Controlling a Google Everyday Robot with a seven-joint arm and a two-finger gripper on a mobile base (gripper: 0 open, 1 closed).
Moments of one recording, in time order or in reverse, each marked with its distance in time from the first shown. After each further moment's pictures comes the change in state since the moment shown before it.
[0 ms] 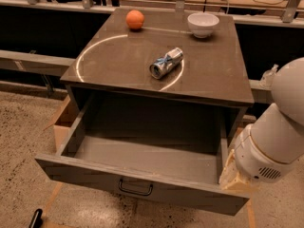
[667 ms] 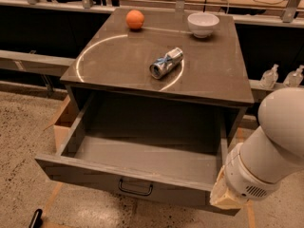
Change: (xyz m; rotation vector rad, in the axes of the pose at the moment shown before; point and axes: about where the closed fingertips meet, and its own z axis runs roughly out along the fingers) arm -0.002 0.017 0.041 -0.034 -0.027 0.033
